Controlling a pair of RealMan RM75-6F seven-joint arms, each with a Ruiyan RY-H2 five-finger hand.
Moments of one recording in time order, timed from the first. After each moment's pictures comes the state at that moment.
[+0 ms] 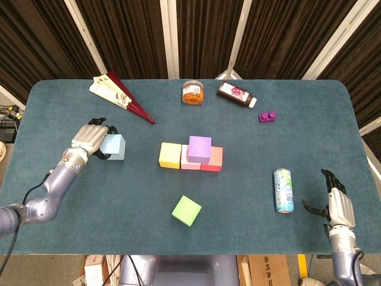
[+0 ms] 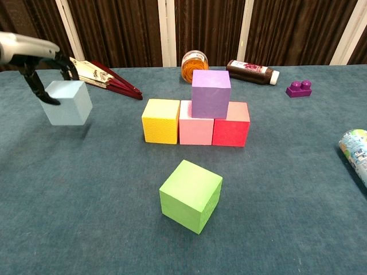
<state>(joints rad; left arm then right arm) -0.96 -1.17 -0.13 -1.53 0.65 0.68 0.42 0.16 -1.26 0.21 -1.73 -0.98 1.23 0.04</state>
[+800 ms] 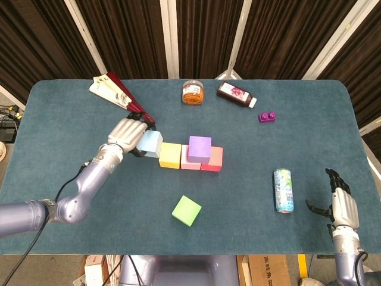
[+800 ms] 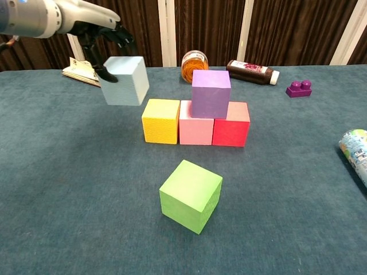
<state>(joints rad) -1.19 -1.22 -0.15 -1.69 0.47 0.83 0.53 0.15 -1.24 0.22 -1.74 -0.99 1.25 0.04</state>
